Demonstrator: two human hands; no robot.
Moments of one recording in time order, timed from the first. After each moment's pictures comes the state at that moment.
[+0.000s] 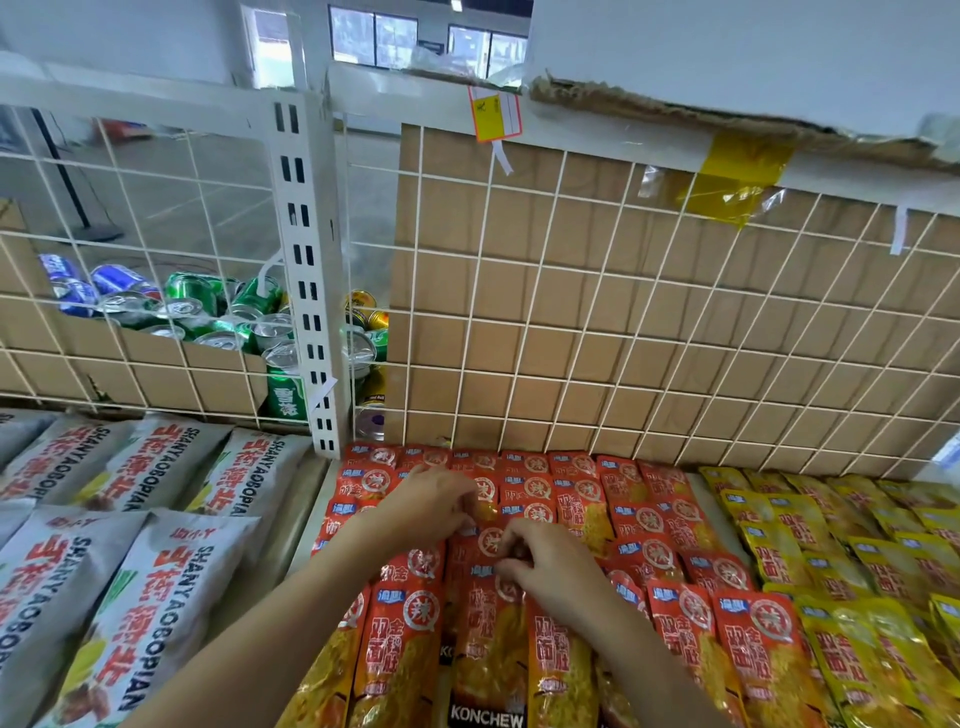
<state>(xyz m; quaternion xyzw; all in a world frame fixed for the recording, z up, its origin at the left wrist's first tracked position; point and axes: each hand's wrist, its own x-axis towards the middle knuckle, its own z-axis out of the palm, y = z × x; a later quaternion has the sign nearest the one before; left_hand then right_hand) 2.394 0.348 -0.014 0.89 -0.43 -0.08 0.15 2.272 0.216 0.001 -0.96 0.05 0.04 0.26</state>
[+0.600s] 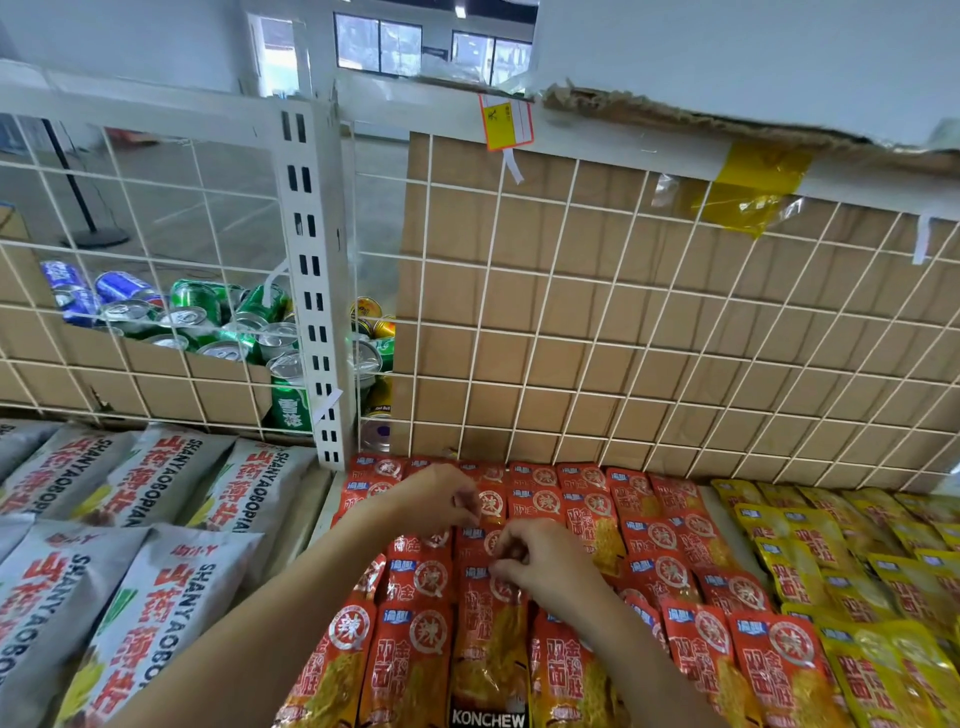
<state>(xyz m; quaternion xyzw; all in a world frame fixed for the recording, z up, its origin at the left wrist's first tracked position) 2.424 0.346 -0.014 0.87 -0.41 -0.18 0.22 2.297 0.215 -0.008 -0.95 0.05 0.03 0.31</state>
